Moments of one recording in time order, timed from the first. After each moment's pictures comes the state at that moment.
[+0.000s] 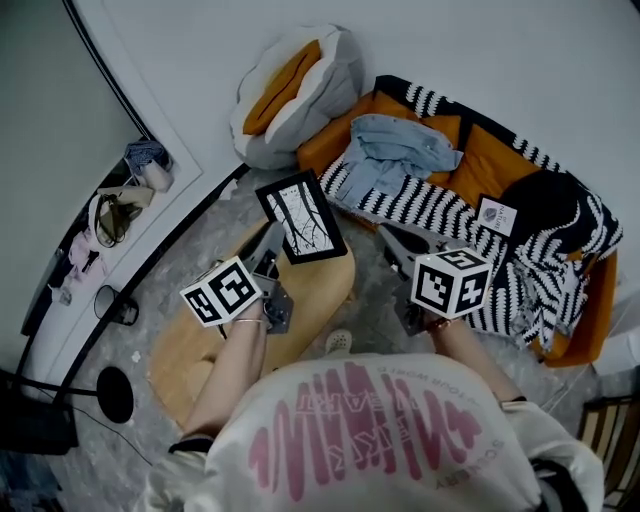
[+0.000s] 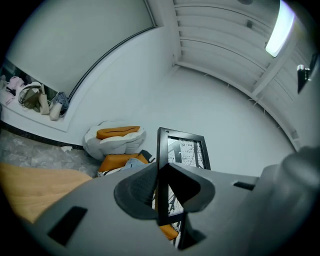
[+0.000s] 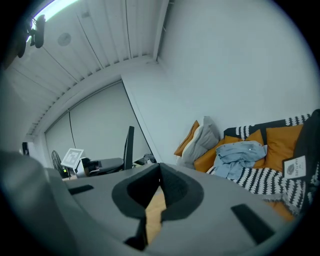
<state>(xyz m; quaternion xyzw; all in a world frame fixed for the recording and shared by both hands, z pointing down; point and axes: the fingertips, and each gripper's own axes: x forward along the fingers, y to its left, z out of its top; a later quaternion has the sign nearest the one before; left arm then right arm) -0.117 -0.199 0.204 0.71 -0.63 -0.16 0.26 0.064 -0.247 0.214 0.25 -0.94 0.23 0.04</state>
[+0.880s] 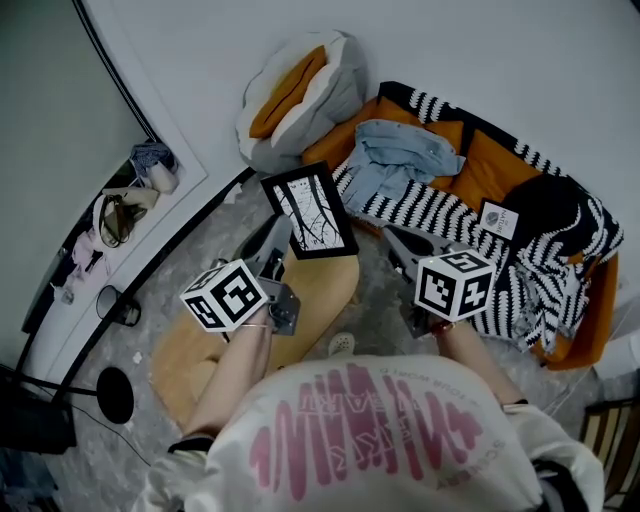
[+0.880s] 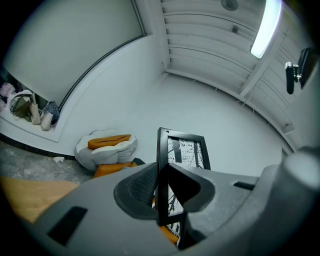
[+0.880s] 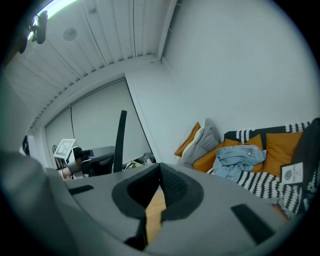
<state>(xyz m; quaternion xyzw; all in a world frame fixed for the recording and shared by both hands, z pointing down) -0.101 -0.182 0.162 0.73 -0.62 -0.17 0.21 0.064 -0.235 0.206 0.26 -0.94 0.21 0.04</state>
